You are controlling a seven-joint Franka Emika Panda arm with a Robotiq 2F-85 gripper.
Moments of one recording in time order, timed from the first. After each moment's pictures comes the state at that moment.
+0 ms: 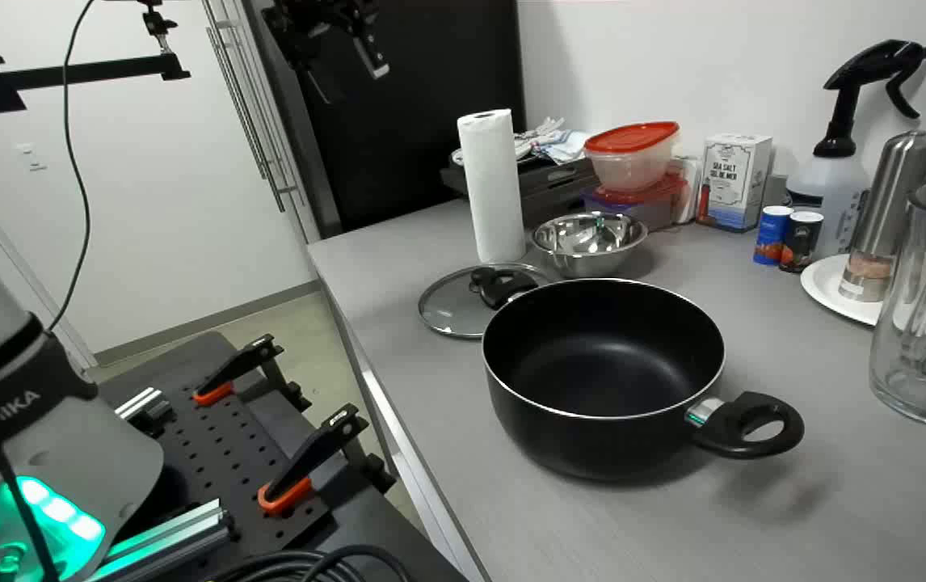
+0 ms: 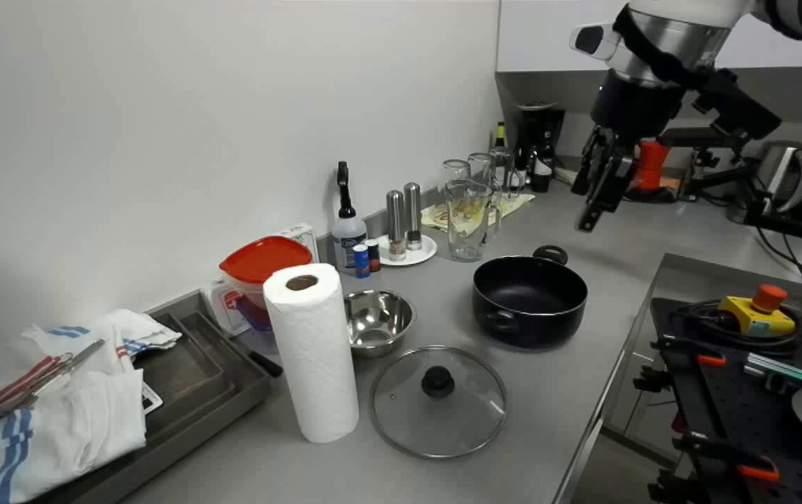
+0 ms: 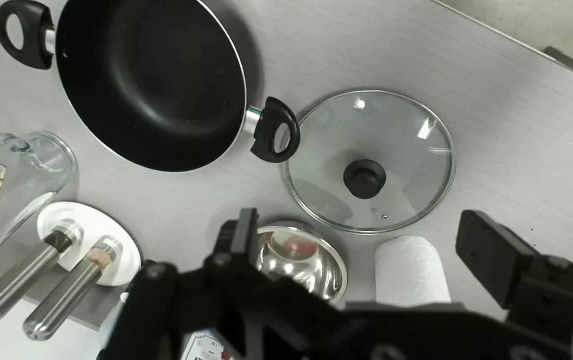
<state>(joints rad) -0.03 -0.67 0.16 -2.79 -0.17 2.35 0.10</state>
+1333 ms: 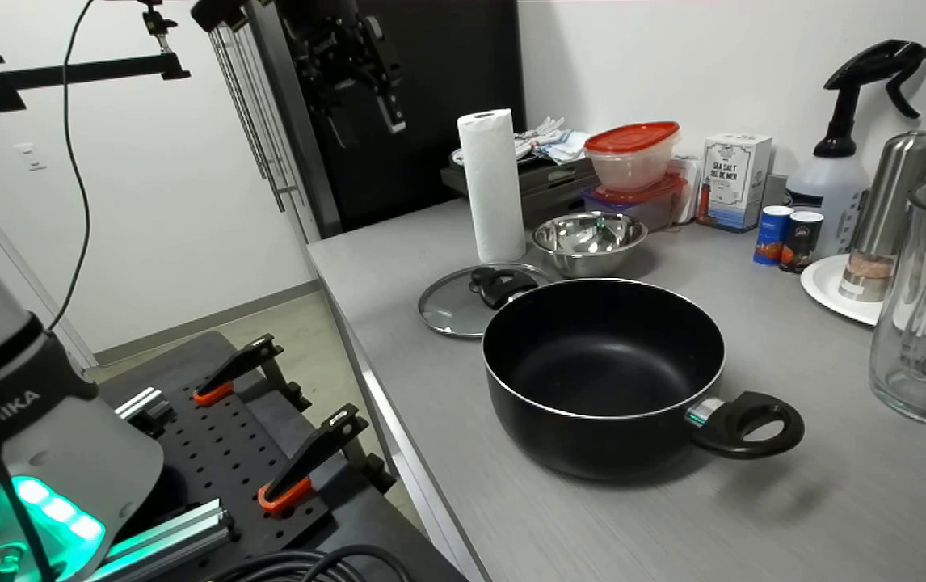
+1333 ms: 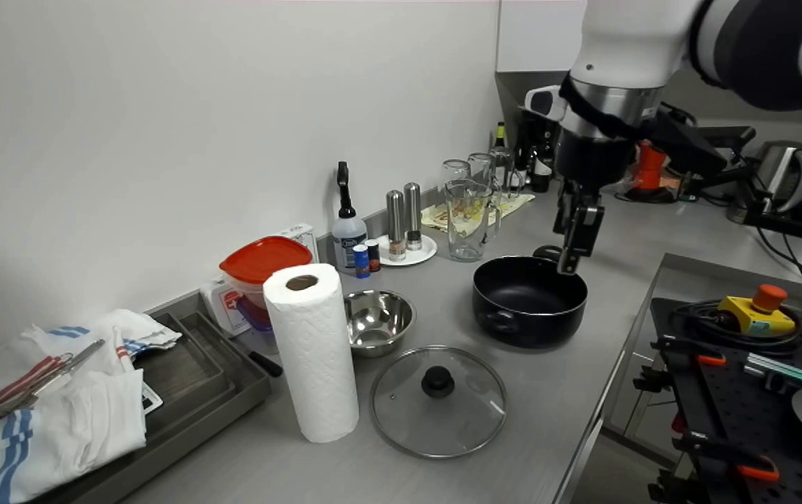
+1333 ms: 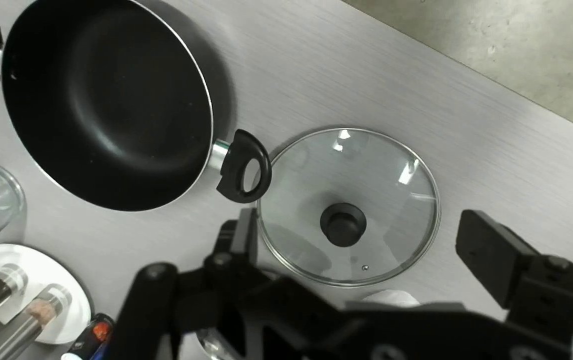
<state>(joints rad) -0.02 -0.43 0.16 -2.71 -0.17 2.37 0.10</state>
